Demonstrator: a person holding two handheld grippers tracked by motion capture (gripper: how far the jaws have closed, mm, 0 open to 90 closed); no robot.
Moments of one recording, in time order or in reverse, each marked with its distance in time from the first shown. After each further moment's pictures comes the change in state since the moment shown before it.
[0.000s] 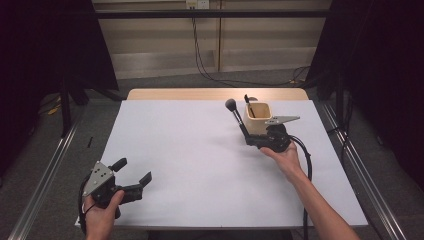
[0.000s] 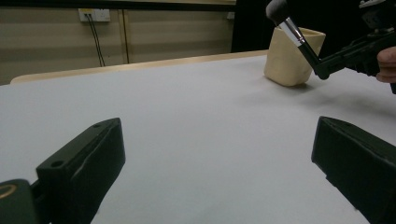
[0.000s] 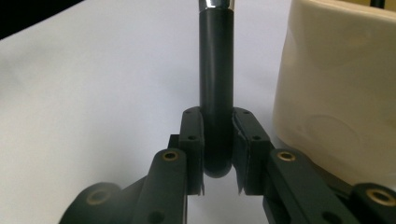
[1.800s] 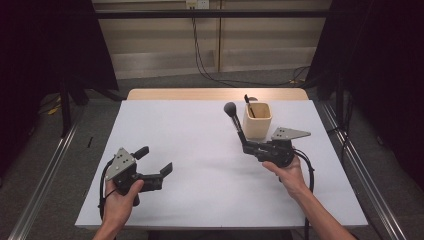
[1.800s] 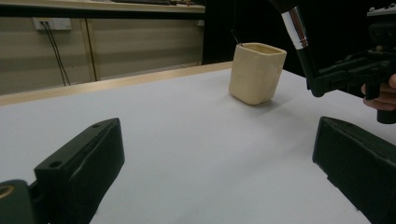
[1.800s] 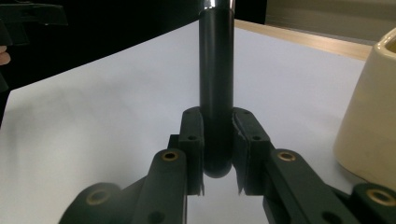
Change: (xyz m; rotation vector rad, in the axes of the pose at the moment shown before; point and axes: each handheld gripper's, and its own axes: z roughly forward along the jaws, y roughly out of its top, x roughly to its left) left arm -0.030 0.029 0.042 -0.014 -0.127 0.016; right arm 0.045 -0.015 -0.031 -0.194 0.105 -0.073
